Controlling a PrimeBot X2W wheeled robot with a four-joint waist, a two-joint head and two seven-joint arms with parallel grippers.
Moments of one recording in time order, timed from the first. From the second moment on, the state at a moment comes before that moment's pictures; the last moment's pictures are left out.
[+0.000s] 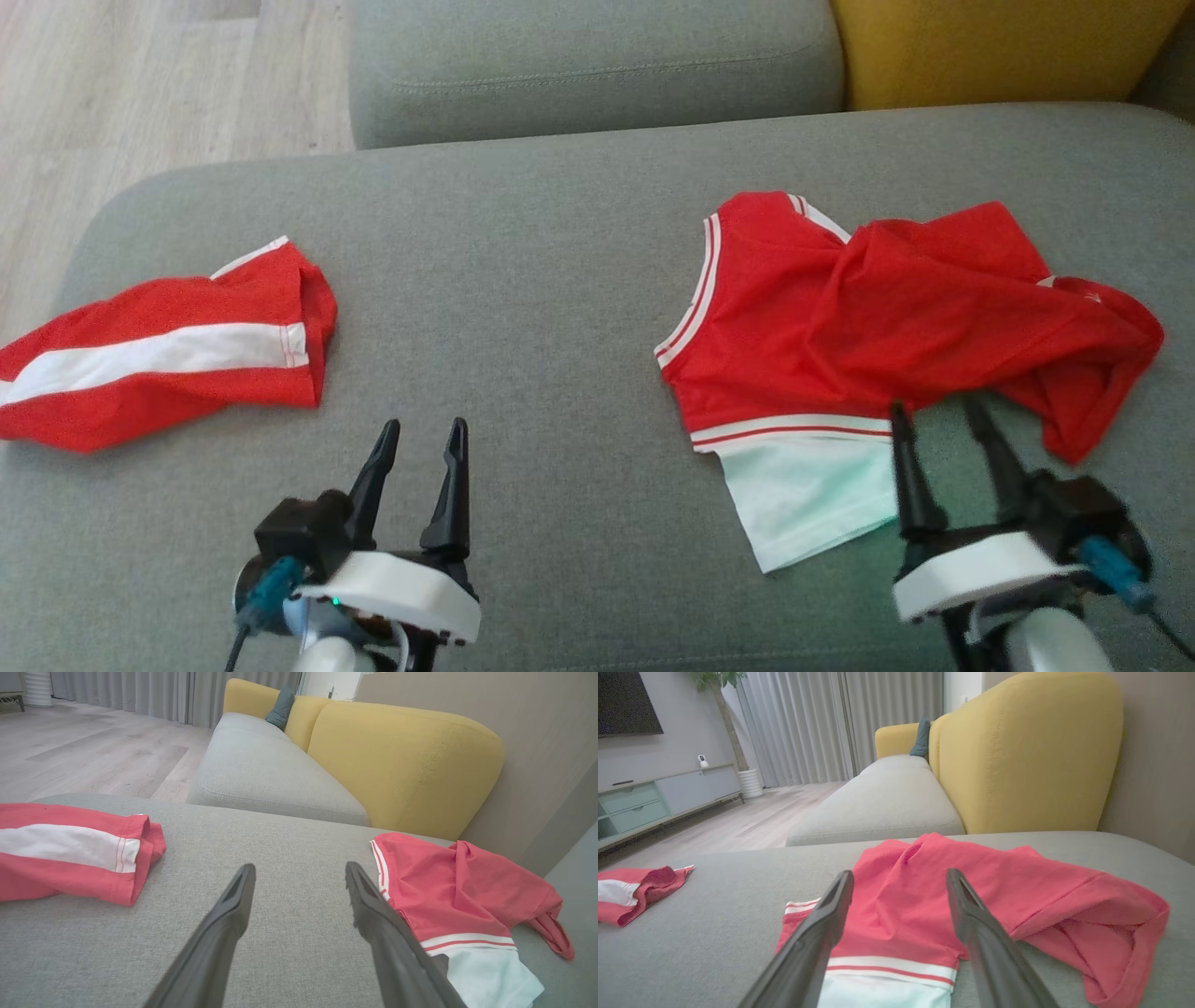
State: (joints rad) left arm 0.00 0.05 -0.31 0.19 -0.33 0.04 -0.25; right arm 0.01 -0.05 0.04 0.22 0.11 0.13 -0.20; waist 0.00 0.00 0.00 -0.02
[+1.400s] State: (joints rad) left arm -0.05 0.05 -0.34 0.22 -0.33 0.03 -0.25; right arm -0.14 -0.06 0.34 0.59 0.04 0.13 -0.12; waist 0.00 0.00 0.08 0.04
